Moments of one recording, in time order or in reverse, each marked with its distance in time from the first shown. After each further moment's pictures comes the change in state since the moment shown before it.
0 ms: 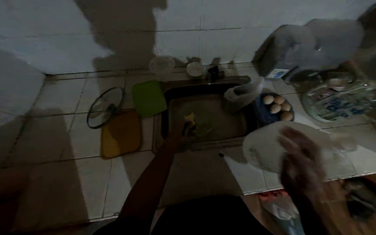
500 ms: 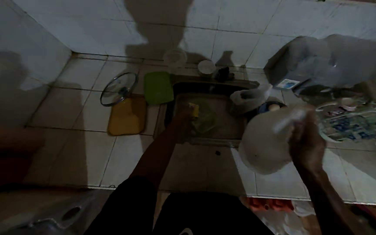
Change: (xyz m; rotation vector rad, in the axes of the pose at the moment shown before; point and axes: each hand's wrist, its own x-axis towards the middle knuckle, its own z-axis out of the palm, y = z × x) left_hand 0.040 0.023 0.016 0.394 0.192 0.052; right_hand 0.050 0.048 -0.013 -0.125 -0.246 0.340
